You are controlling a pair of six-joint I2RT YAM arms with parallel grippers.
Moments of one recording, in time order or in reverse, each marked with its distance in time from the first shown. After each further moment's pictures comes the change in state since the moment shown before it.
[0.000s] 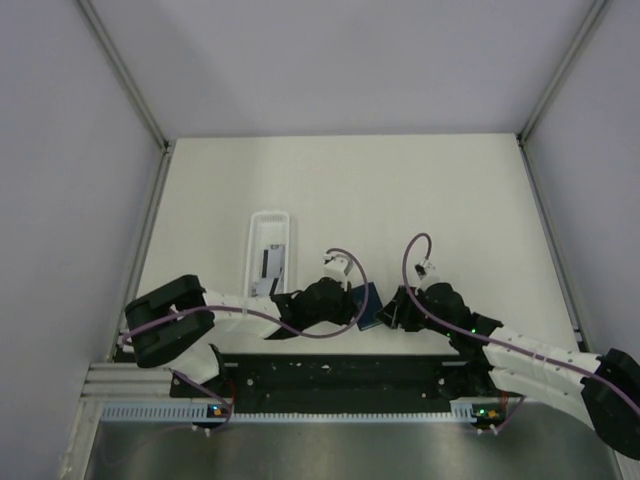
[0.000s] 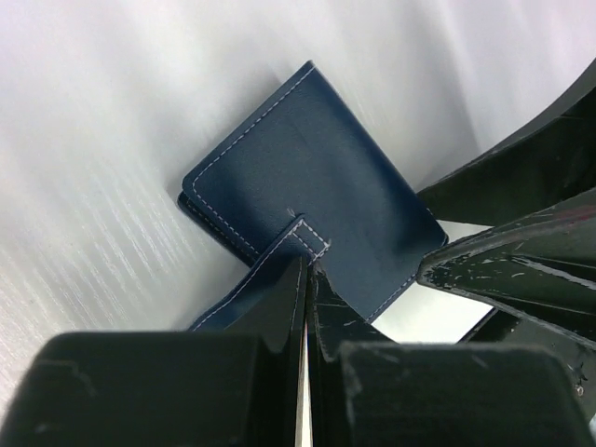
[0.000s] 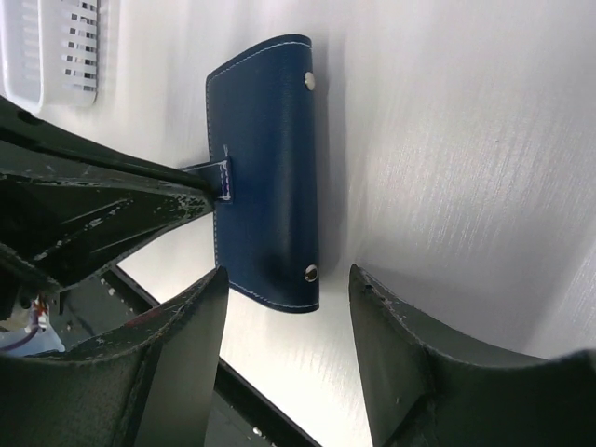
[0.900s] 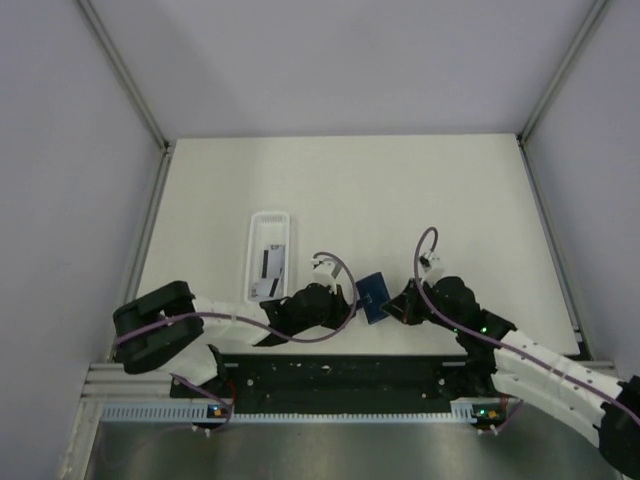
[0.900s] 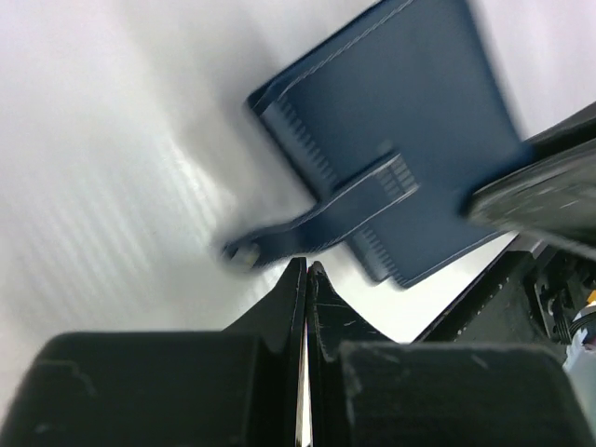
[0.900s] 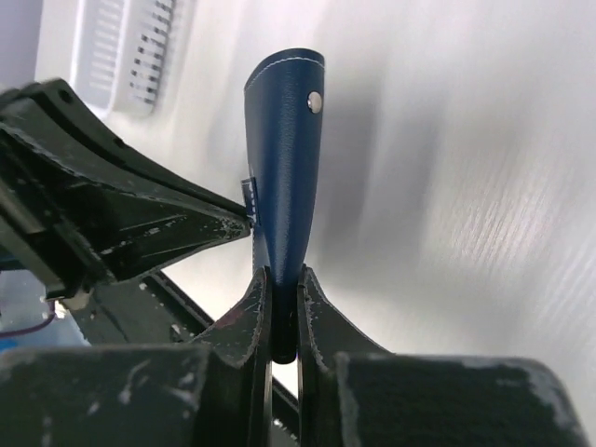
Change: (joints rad) left arm 0.005 -0.006 -0.114 0.186 0.036 -0.105; right arm -0.038 -0.102 0.021 -0.036 -0.070 -0.068
